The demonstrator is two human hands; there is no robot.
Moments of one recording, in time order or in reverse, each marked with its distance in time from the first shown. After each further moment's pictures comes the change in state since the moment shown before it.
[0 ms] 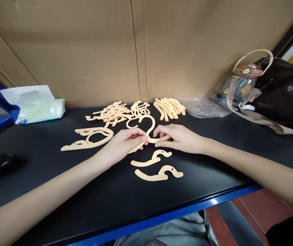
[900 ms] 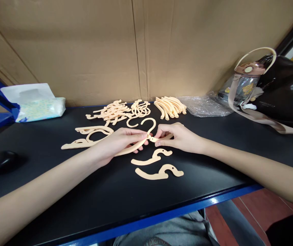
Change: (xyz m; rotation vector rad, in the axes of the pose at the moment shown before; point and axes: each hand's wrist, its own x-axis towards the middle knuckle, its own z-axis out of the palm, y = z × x) left_hand 0.000 0.005 -0.009 -0.199 -0.122 -0.197; right_hand 0.003 0.001 0.011 0.450 0.081 0.044
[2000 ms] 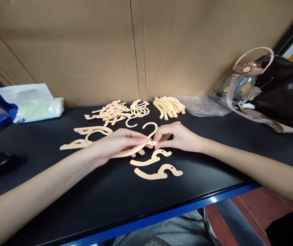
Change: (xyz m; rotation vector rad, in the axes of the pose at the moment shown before) left_hand -0.001 0.003 -0.004 0.042 -0.142 -0.050; right_hand 0.002 0.001 -0.003 -0.040 -0.038 -0.081
